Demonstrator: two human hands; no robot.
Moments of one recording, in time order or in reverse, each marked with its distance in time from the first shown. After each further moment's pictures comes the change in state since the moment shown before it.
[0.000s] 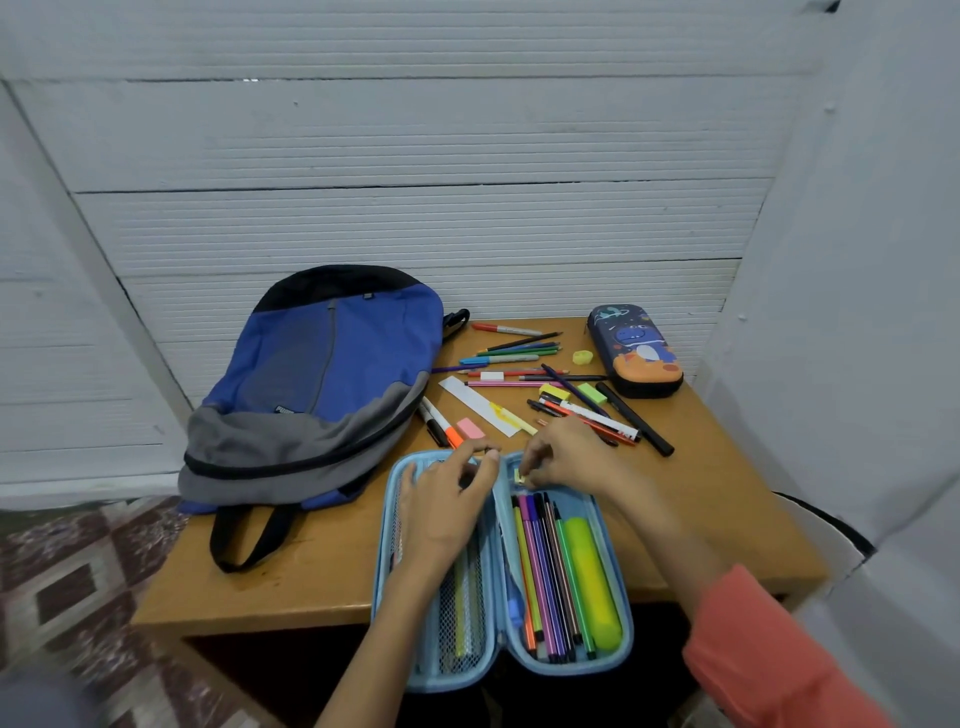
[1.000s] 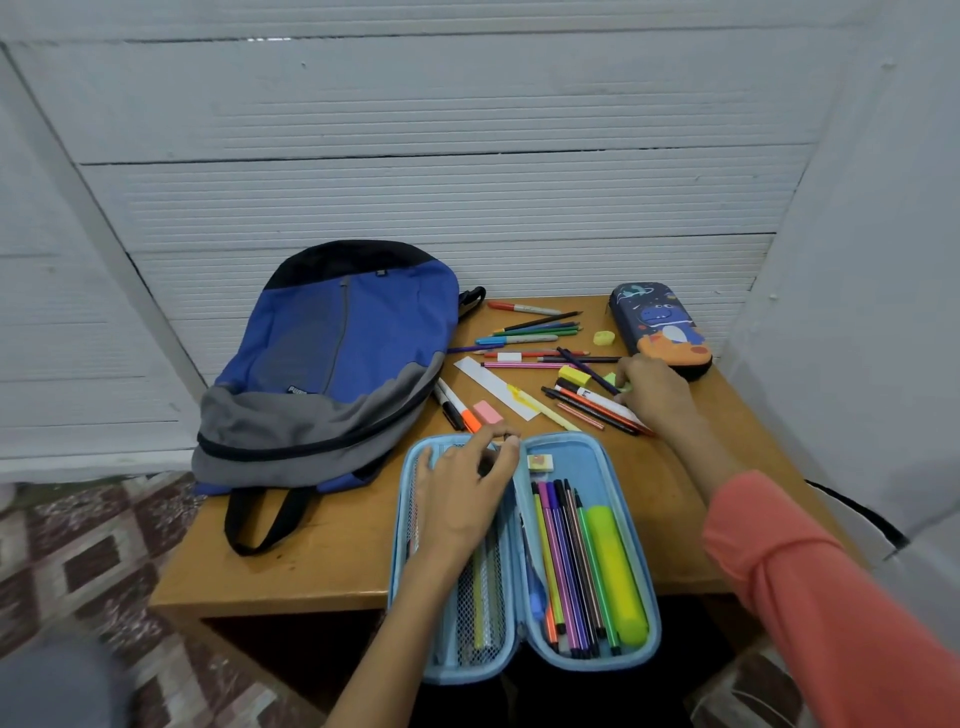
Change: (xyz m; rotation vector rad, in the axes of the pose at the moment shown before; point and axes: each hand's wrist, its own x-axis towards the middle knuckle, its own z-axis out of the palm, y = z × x) left_hand 0.001 -0.007 0.003 -0.019 0.039 0.021; right_hand 0.036 0.076 -0.030 -0.334 0.326 0.388
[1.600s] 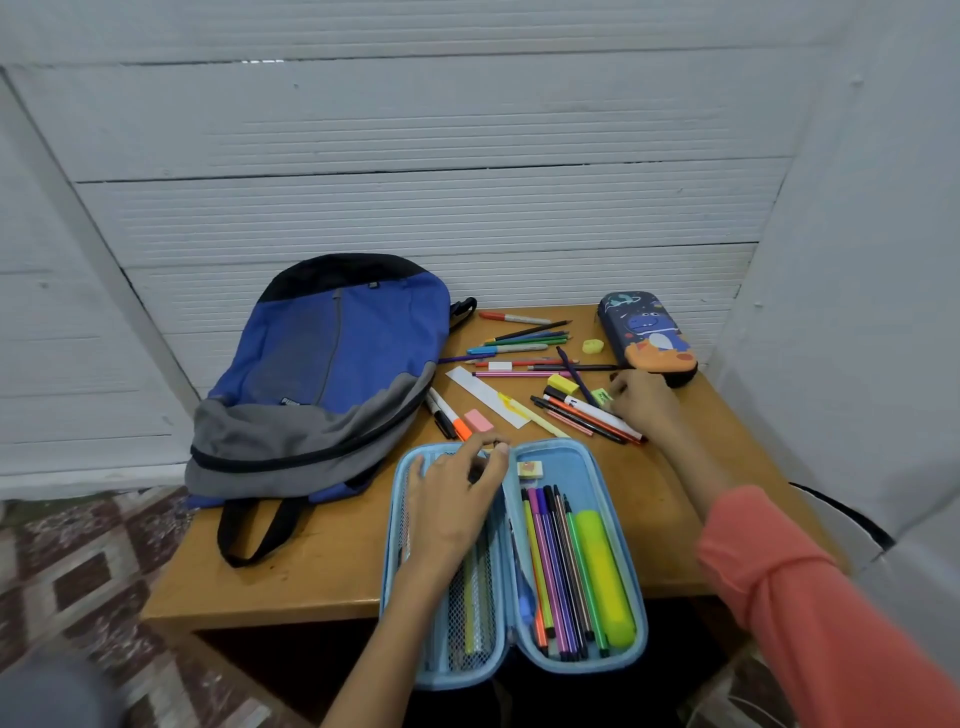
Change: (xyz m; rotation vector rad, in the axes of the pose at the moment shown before) left_hand -0.001 0.007 -0.002 0.039 -0.021 -0.015; right_hand -0.005 0.003 0.001 0.286 -0.039 0.233
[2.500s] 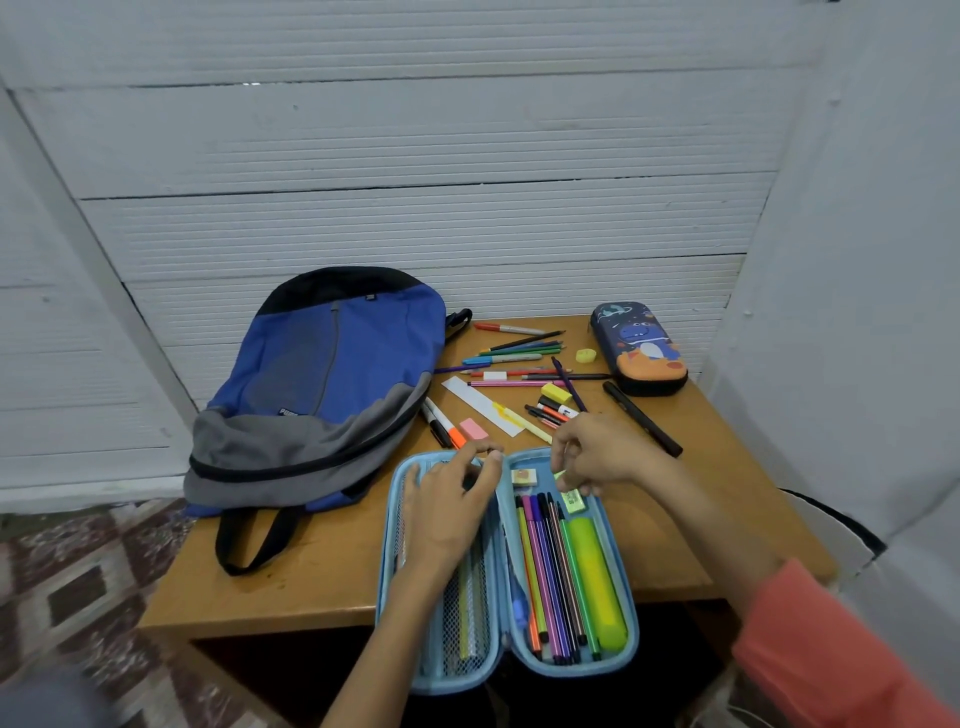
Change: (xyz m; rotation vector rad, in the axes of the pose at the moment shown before) left_hand -0.001 0.002 0.000 -0.001 -0.006 -0.001; right_hand -0.086 -0.047 -0.031 0.047 -0.576 -0.264
